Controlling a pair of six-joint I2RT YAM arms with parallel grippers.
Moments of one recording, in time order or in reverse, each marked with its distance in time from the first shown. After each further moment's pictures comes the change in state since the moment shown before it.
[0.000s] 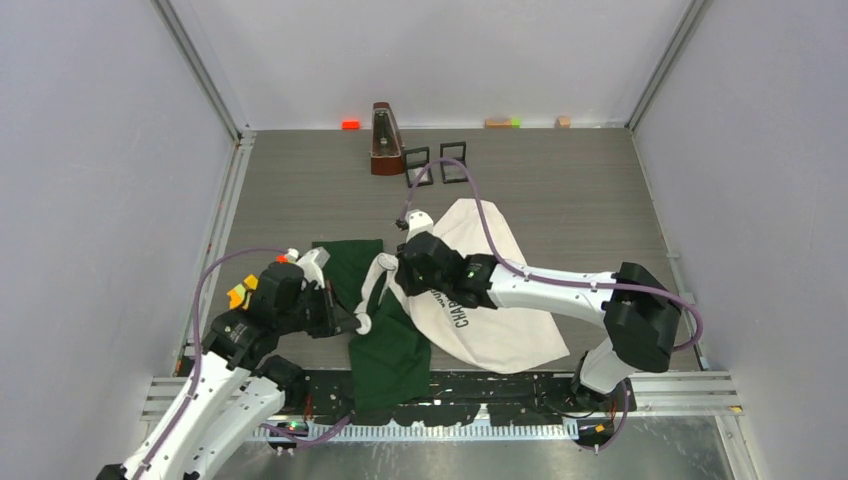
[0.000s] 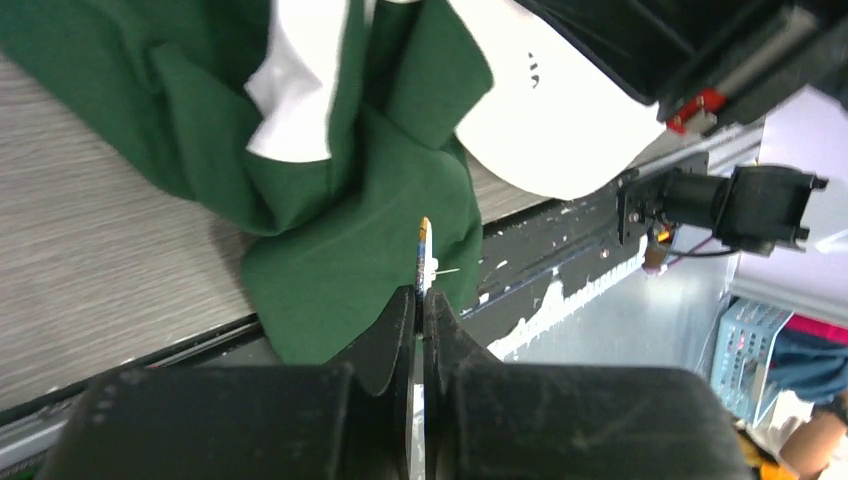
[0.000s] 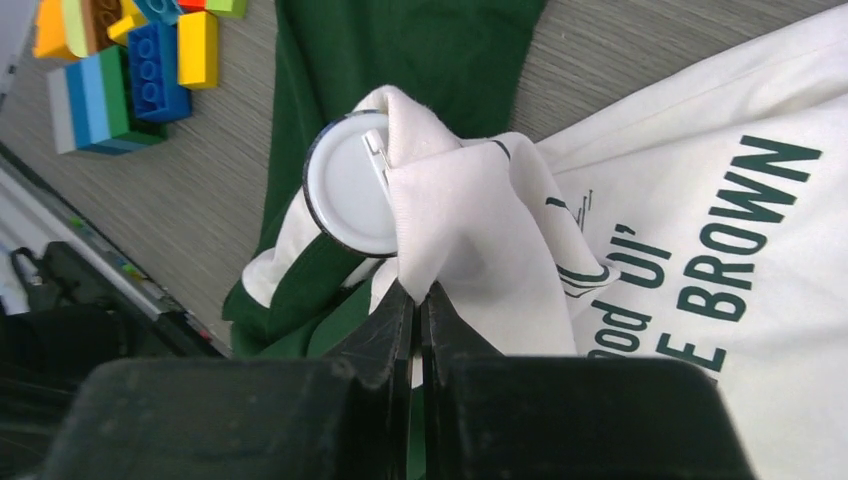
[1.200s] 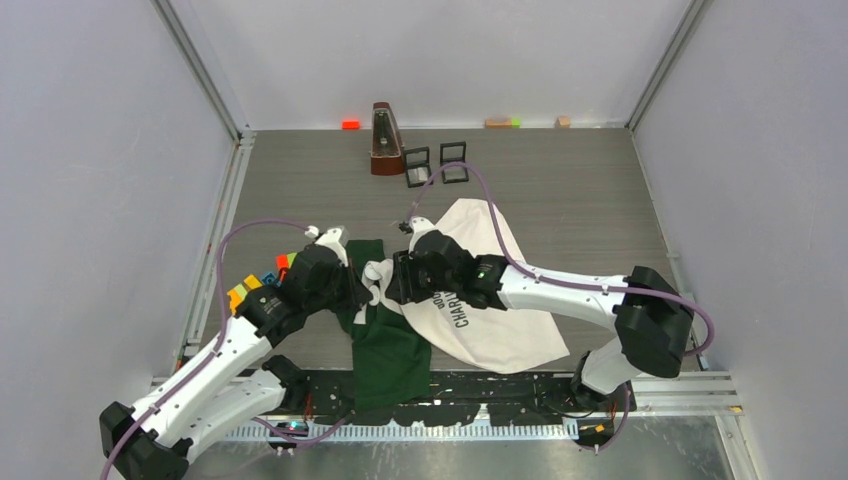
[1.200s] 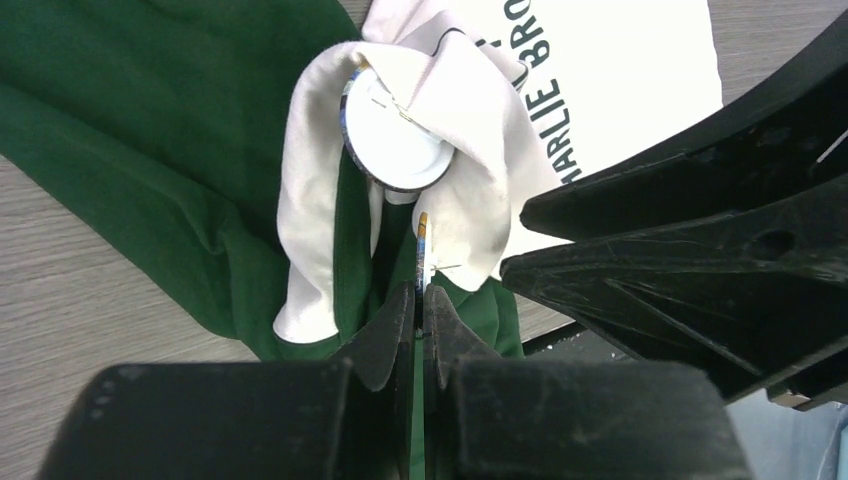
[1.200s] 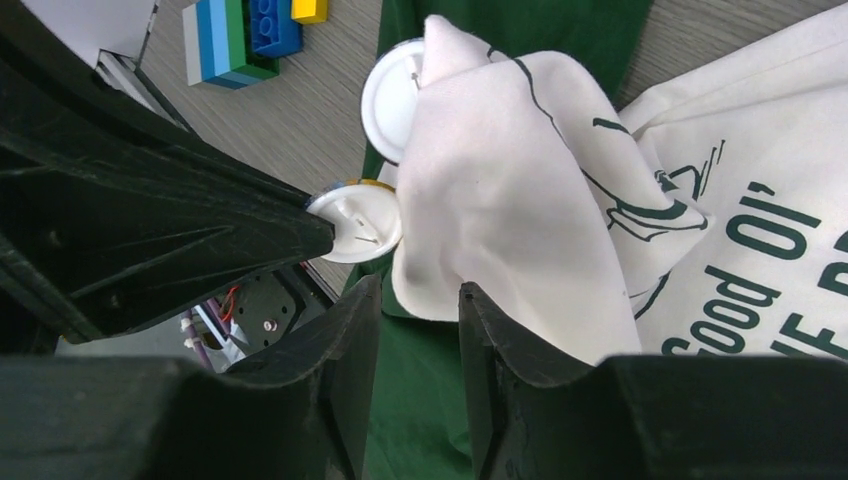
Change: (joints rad) left arm -0.193 0.225 0.002 0.302 -0.311 -0.002; right arm -0.050 -0.068 -0.053 0.032 -0.286 0.094
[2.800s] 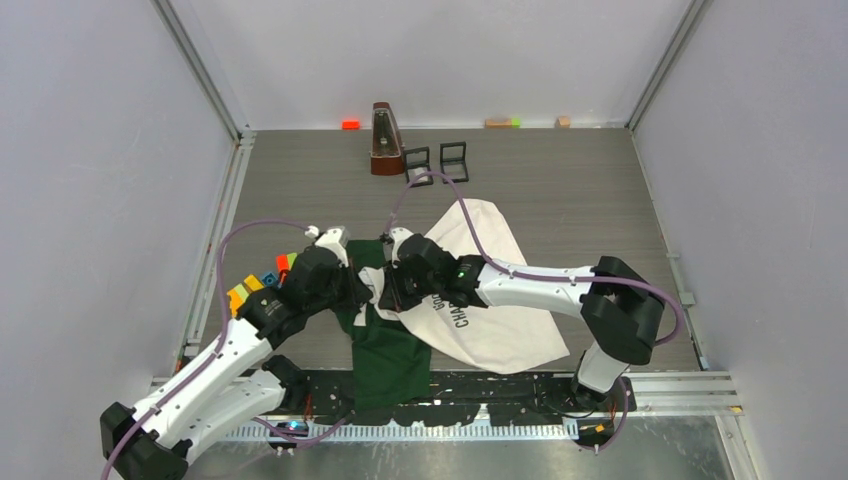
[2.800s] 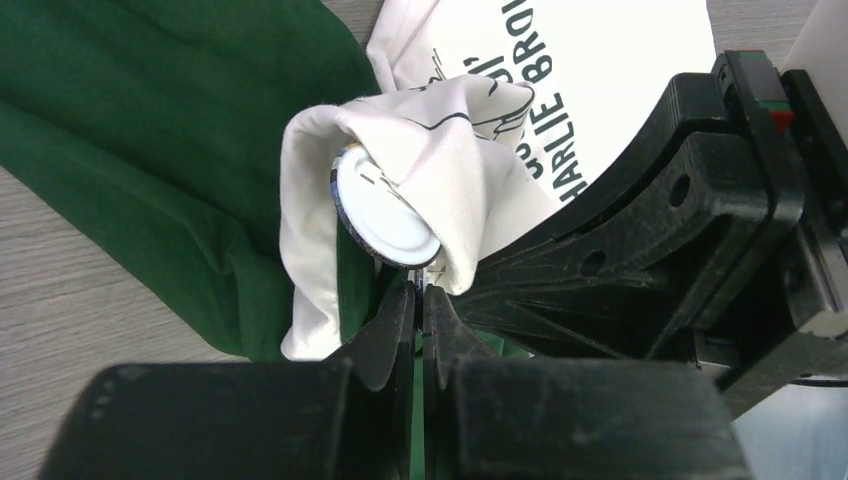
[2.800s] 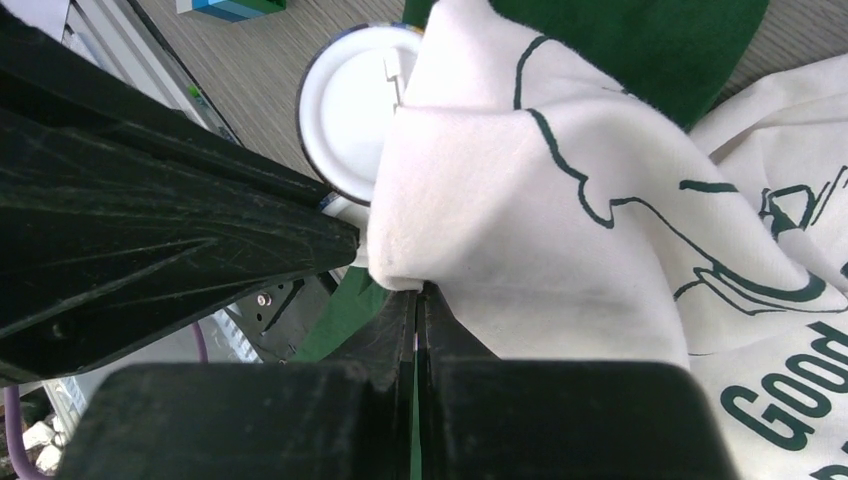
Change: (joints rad) left arm 0.000 0.006 -0.019 0.043 -0.023 0.019; right arm 0.018 0.147 0.061 0.018 -0.119 -0.049
